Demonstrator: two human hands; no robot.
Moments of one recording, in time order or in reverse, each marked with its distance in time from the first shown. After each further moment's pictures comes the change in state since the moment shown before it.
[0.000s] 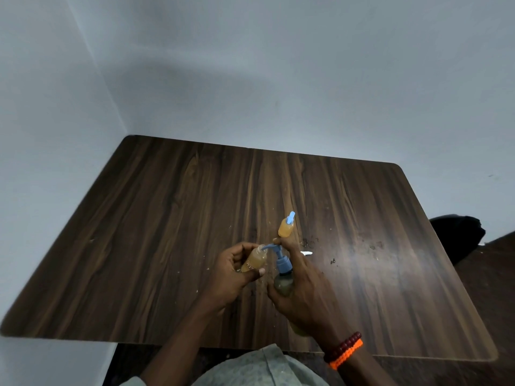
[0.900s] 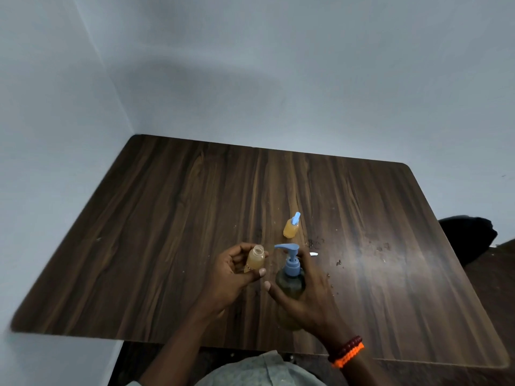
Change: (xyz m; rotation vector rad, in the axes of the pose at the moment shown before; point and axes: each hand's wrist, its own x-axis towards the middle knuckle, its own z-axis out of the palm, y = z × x) left_hand -0.009 0.010 -0.003 -0.056 0.077 -0.087; right_hand 0.001 0.021 0.023 0.359 0.108 -0.023
